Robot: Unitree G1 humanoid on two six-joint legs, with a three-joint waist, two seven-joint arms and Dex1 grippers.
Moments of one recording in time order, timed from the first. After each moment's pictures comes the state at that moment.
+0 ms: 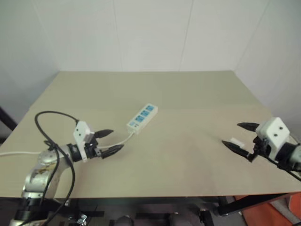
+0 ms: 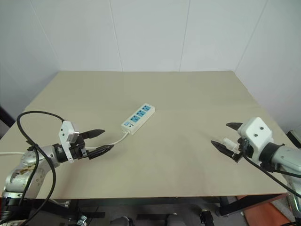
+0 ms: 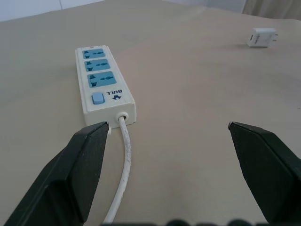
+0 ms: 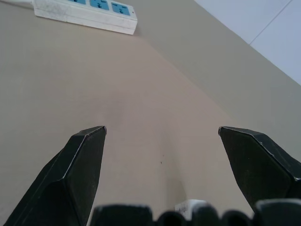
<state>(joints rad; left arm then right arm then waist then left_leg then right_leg) -0.21 0.67 0.16 -0.11 -0.49 0.37 -0.96 -0.02 -0.88 -0.40 -0.34 0.34 0.35 0.84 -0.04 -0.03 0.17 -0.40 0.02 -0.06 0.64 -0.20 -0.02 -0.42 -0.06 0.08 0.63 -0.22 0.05</state>
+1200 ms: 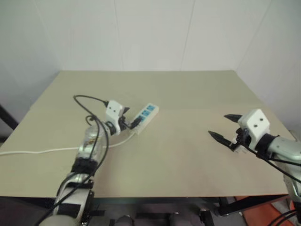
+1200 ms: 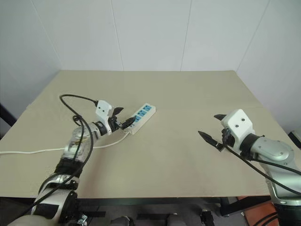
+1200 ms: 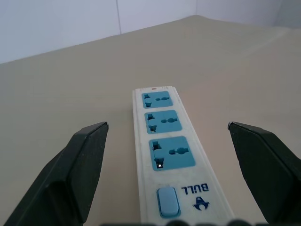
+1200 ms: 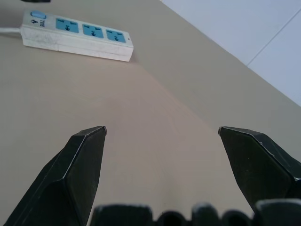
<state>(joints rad) -0.75 0.32 0.02 0.61 -0.19 0.06 -0.65 -0.19 -0.82 -0.24 -0.33 0.30 0.38 0.73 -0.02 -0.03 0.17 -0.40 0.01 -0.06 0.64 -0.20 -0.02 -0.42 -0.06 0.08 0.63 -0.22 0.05</state>
